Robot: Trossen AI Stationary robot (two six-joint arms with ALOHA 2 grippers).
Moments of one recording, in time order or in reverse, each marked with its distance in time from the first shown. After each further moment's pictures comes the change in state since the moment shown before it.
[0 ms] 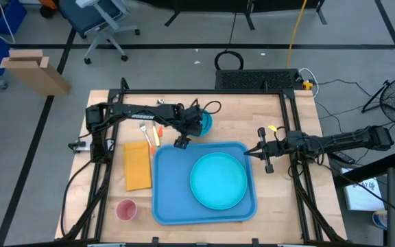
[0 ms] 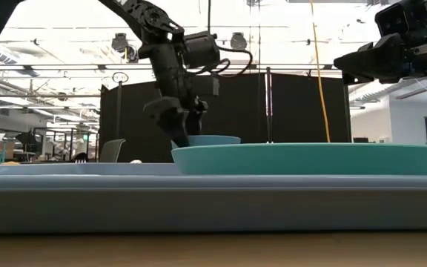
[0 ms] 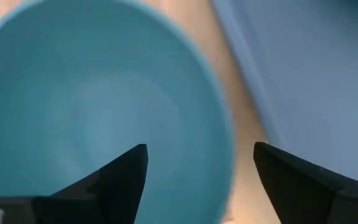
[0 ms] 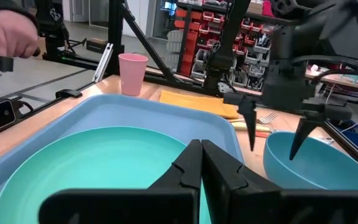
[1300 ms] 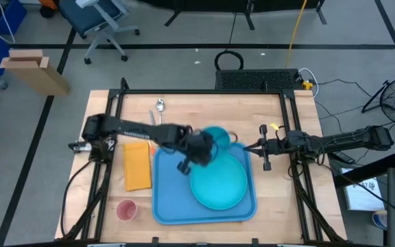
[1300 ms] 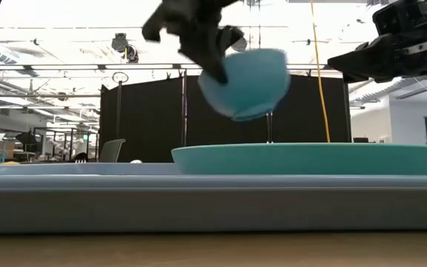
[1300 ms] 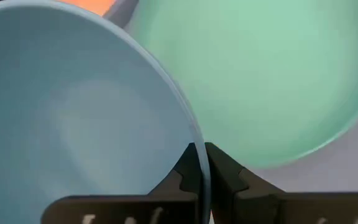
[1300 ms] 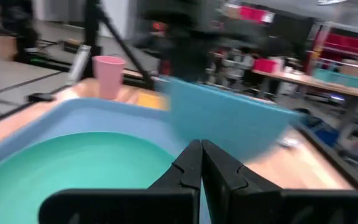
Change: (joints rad) left arm -0.357 -0.003 0.321 -0.191 -0.013 0.012; right arm 0.000 -0.001 0.000 0.025 0.113 -0.015
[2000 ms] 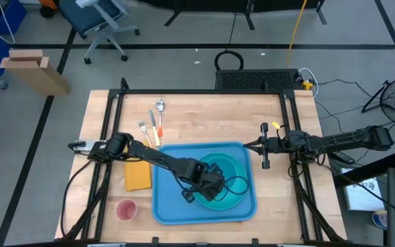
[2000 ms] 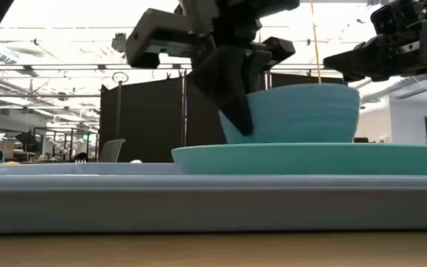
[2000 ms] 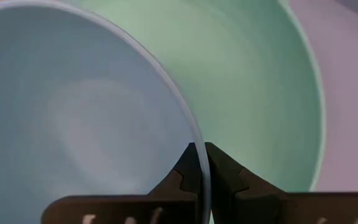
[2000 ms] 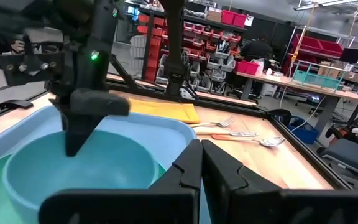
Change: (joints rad) left arm -0.201 0.319 0.204 -0.065 -0.020 -0.006; right arm 0.000 0.000 0.000 0.027 0.048 -0.006
